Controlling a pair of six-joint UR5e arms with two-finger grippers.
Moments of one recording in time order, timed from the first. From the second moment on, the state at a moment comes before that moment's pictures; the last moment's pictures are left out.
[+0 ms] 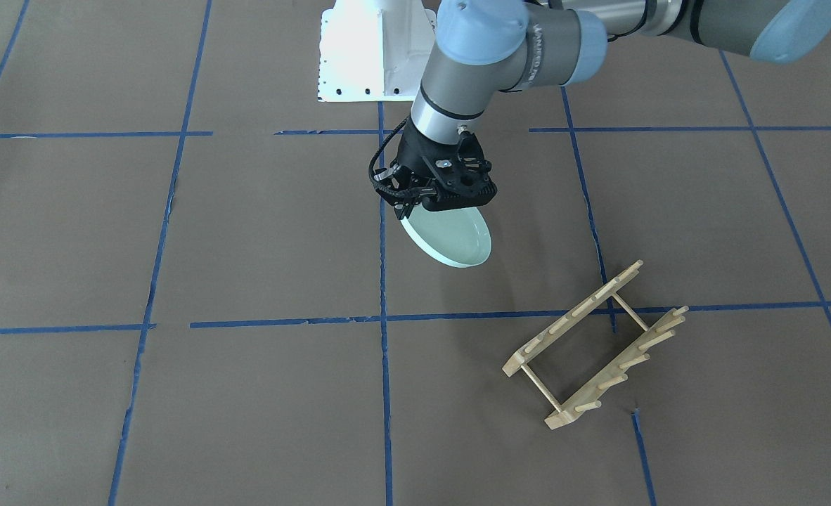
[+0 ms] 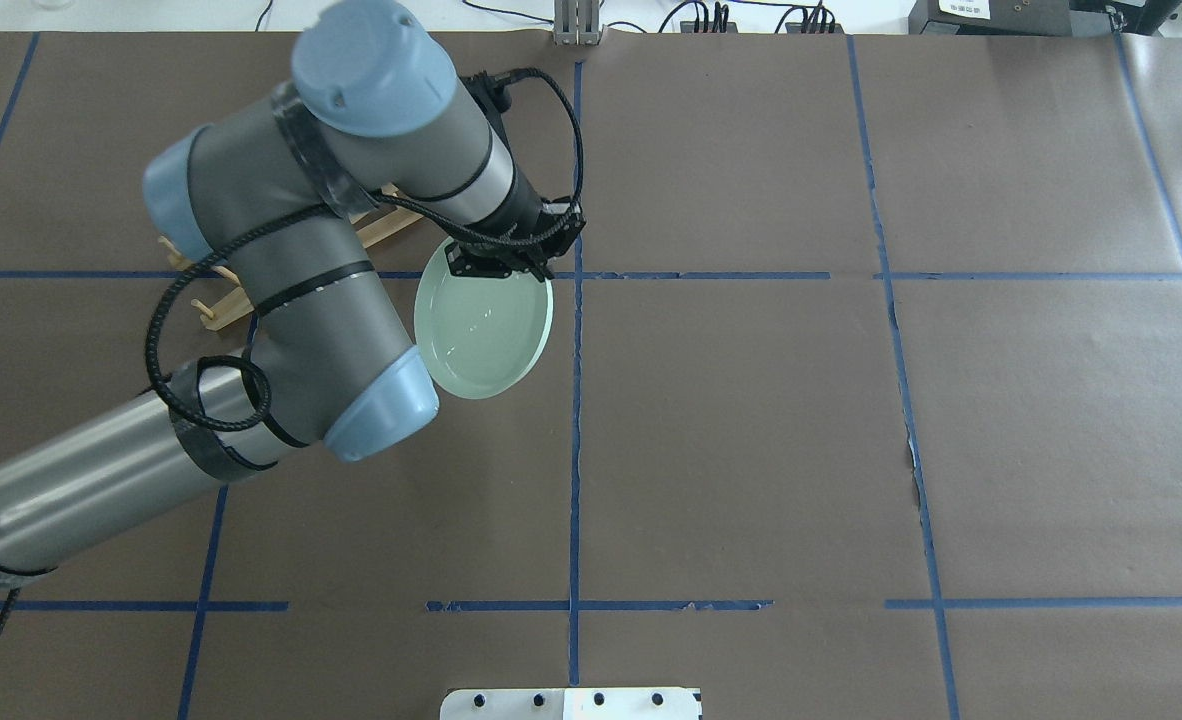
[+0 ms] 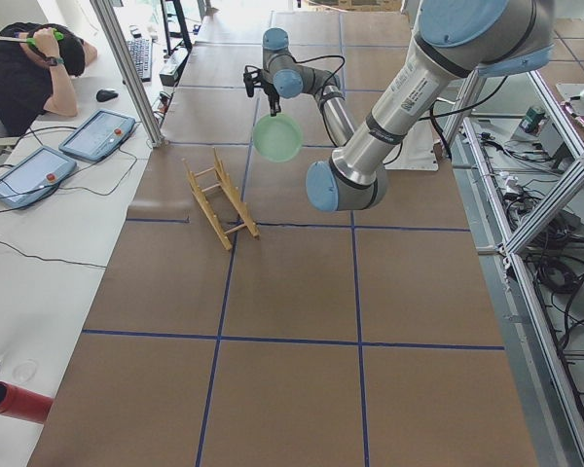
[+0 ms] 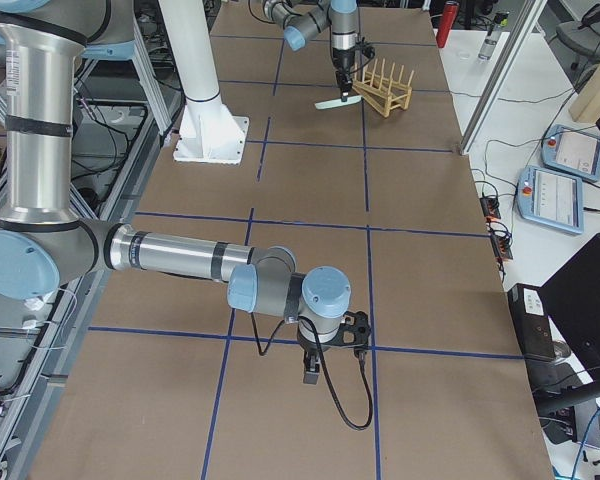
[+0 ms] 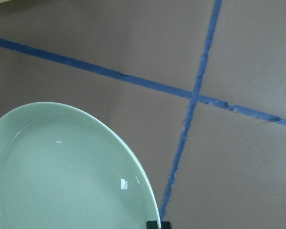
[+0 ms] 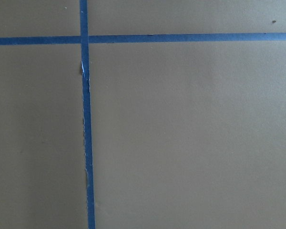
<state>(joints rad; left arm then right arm) -0.72 -2.39 -1.66 -1.77 -2.07 -1.52 1.62 -1.68 1.60 -1.60 2.30 -0.07</state>
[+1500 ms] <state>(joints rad) -1.10 -2.15 -1.39 -3.07 -2.05 -2.03 1.62 -1.68 1.60 -1.60 2.30 -0.07</state>
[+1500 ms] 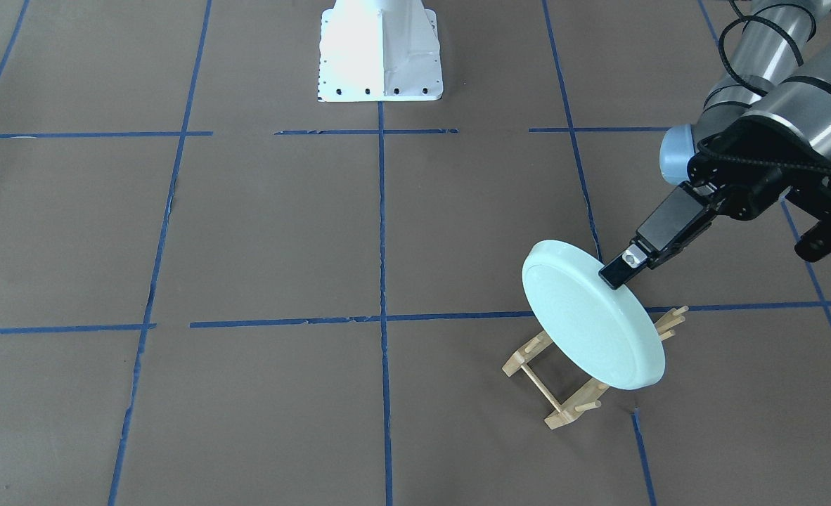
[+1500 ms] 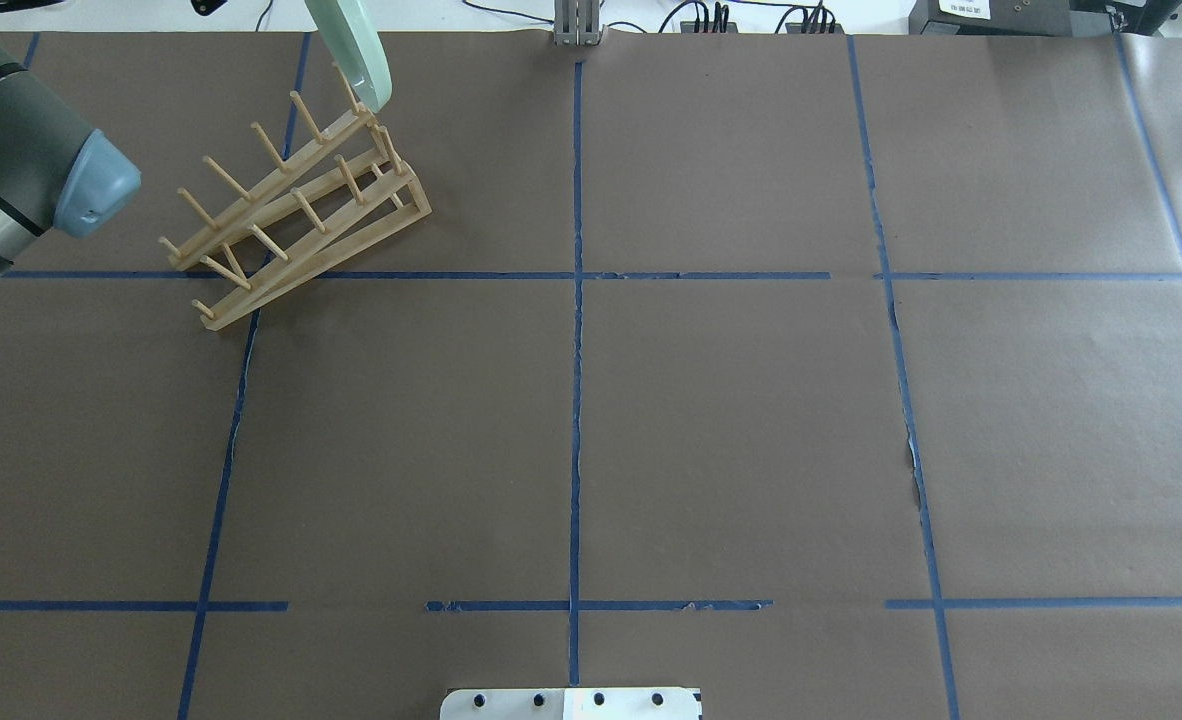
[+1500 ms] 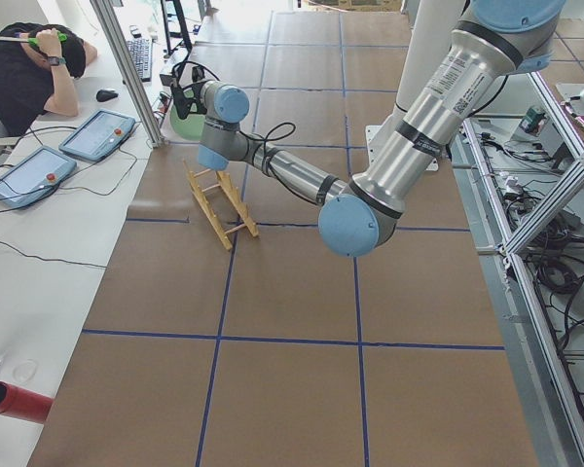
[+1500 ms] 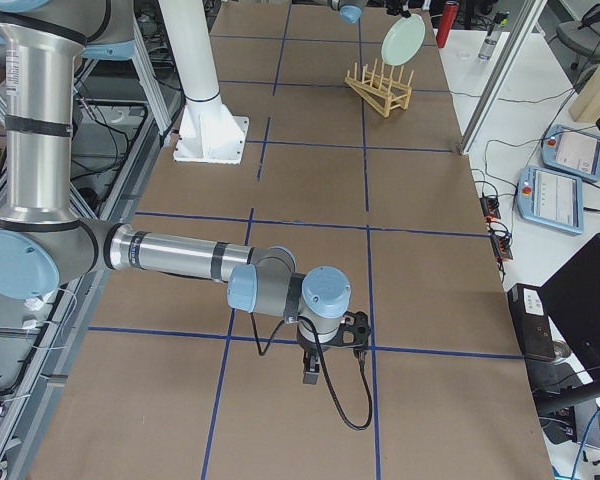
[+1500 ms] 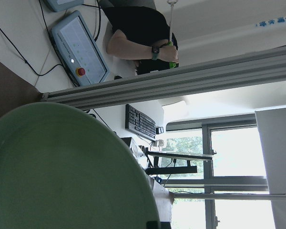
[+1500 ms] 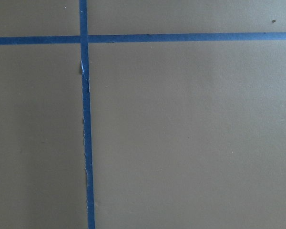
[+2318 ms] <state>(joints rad) -1.07 -2.12 -1.28 -3.12 -1.98 -2.01 1.62 -1.68 1.60 -1.60 2.30 -0.07</state>
